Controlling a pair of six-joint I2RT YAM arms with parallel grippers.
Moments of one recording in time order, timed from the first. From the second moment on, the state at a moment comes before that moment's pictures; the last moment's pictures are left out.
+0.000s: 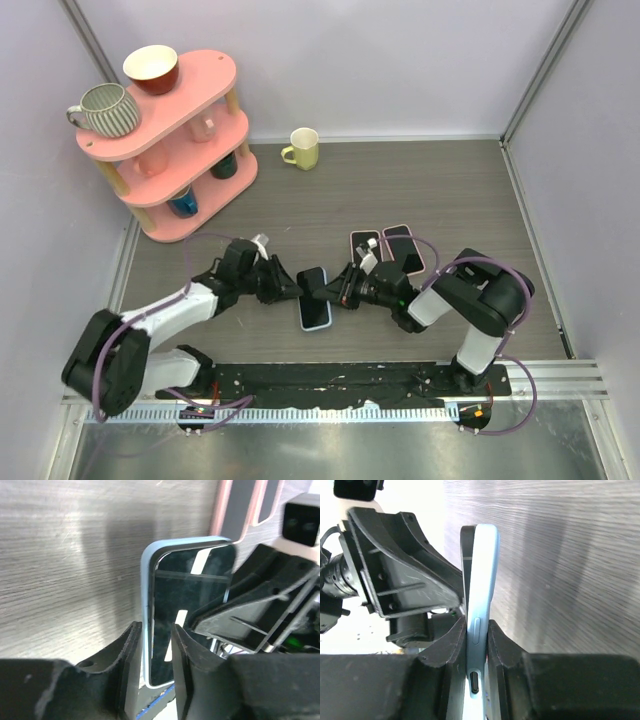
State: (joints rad) left arm -0.52 1.26 0.45 0.01 0.39 -0.96; right arm 0.79 1.74 0.35 1.09 -0.34 1.25
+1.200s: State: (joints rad) left arm -0.44 0.84 0.38 0.12 0.56 -1.04; right arm 0.74 1.61 0.40 1.26 -0.65 1.36
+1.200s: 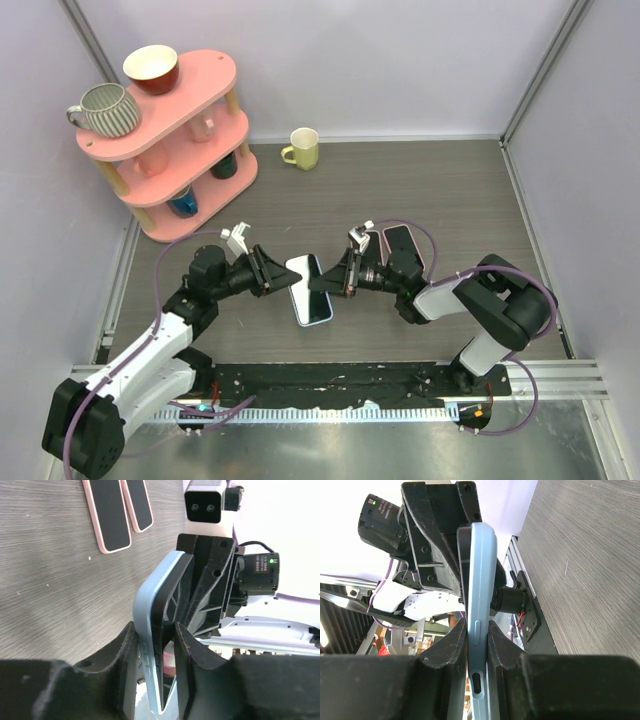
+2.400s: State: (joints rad) left arm -0.44 0.84 0.40 0.41 0.78 -1.02; right arm 0.74 1.21 0.46 0.83 -0.70 0.91
